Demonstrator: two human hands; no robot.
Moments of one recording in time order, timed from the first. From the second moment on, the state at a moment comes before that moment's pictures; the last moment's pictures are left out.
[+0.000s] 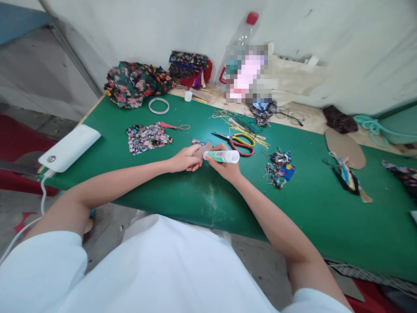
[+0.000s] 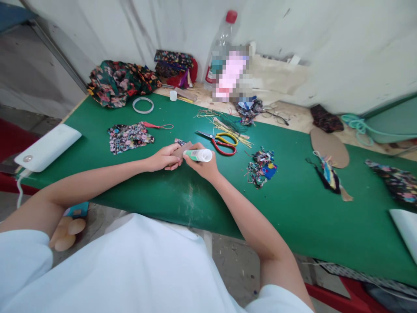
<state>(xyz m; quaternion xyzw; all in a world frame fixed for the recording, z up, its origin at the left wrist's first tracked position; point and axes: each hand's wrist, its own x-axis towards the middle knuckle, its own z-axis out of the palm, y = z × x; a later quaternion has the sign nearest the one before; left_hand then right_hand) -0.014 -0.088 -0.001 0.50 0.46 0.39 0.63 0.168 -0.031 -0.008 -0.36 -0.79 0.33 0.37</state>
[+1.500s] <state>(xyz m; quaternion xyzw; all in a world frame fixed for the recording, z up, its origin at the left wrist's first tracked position) -0.013 -0.096 0.013 0.64 0.52 0.29 0.49 0.171 -0.033 -0.007 -0.25 -0.83 0.37 0.34</state>
